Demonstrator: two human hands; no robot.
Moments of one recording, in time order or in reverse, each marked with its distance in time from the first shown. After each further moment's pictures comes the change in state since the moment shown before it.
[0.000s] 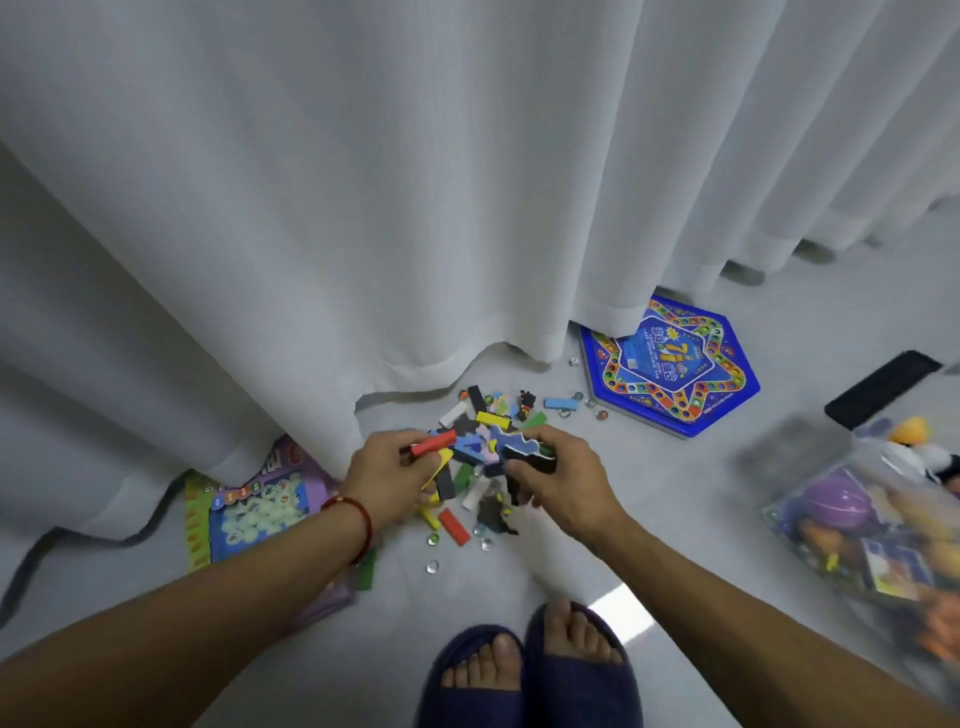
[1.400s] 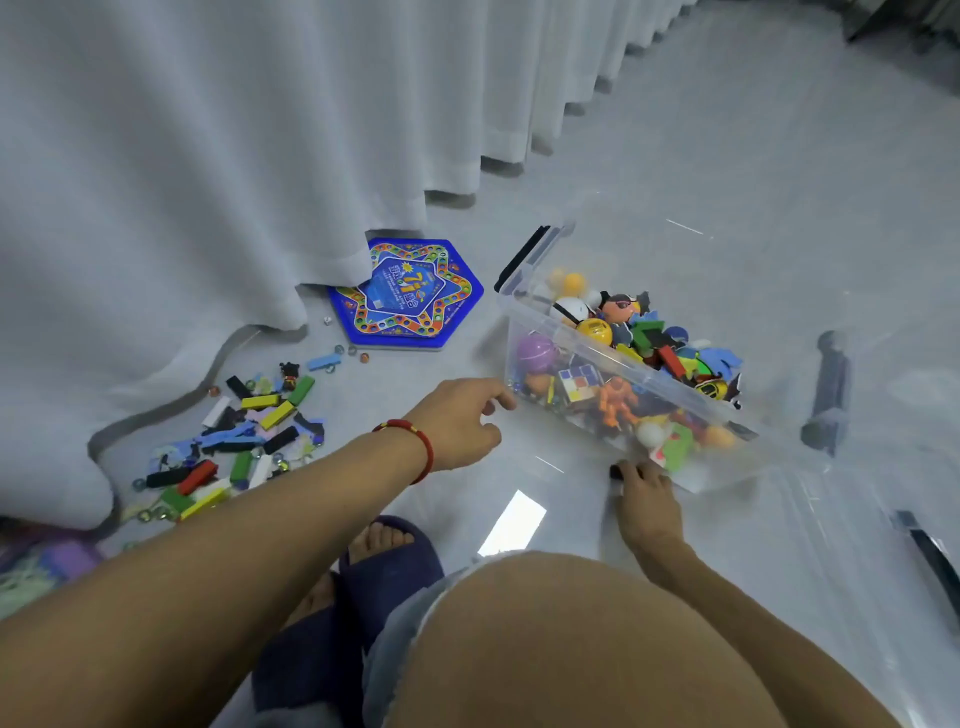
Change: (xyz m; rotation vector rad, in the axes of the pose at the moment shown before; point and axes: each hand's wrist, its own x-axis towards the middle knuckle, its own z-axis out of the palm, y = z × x) left_hand -0.110 0.174 0.230 0.550 -0.717 0.517; right_hand -0.240 0.265 -0.191 -0.739 0.473 0.640
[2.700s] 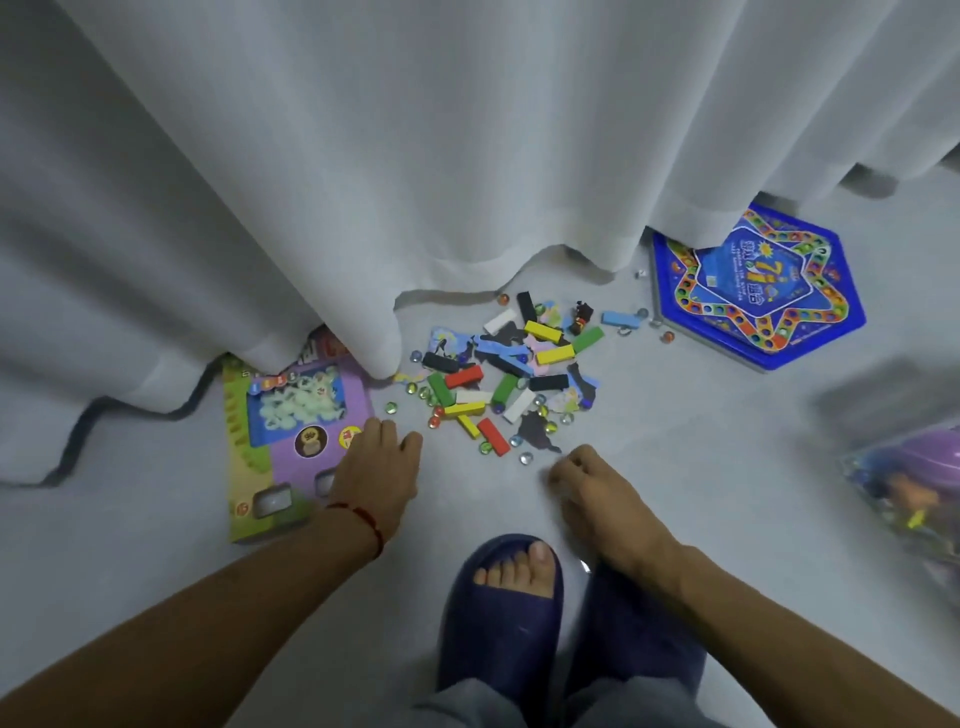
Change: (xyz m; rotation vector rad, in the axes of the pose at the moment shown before) left_hand -0.188 -0.326 0.011 0.697 0.209 -0.731; right_hand -0.046 -0.335 0.062 -0.104 -0.406 -1.156
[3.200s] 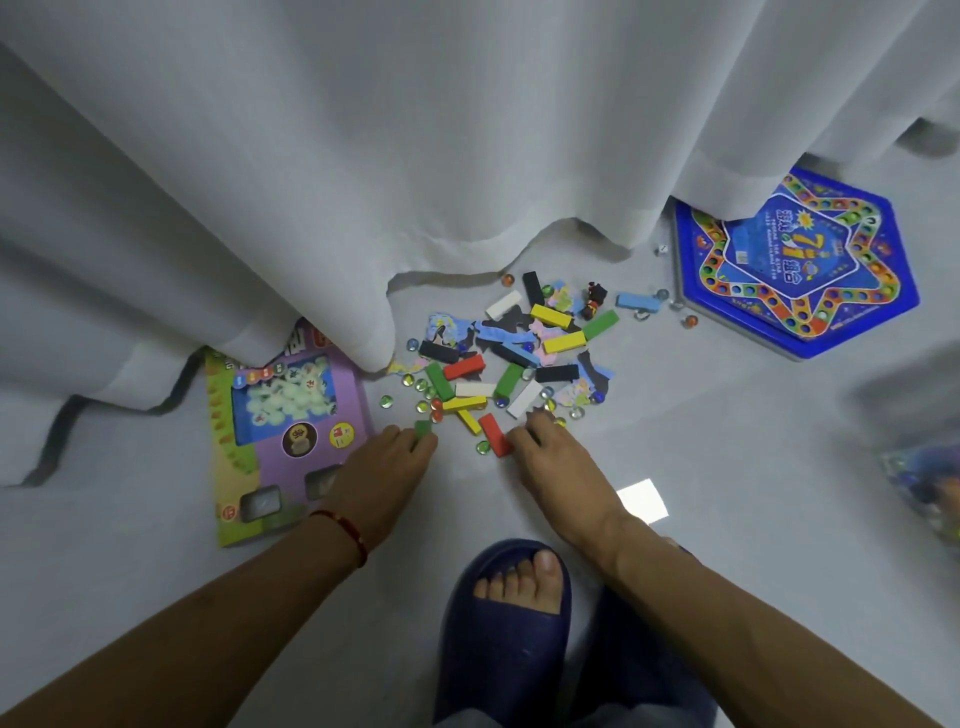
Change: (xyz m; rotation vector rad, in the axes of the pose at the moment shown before) left_hand 0.014 -0.001 0.022 -0.159 0.145 0.225; right_hand 0.057 -0.022 0.028 -0.032 0.202 -0.120
